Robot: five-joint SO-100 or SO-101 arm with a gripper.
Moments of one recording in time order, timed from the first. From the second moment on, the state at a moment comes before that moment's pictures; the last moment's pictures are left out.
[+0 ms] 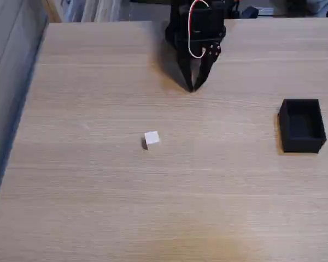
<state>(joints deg) 0.1 190.5 177.2 76.8 -92.2</state>
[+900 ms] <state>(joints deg) 1.7 190.5 177.2 76.8 -92.2</state>
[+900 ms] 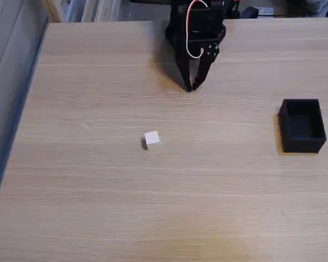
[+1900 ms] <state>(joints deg) 1.7 190.5 177.2 76.8 -94.0</state>
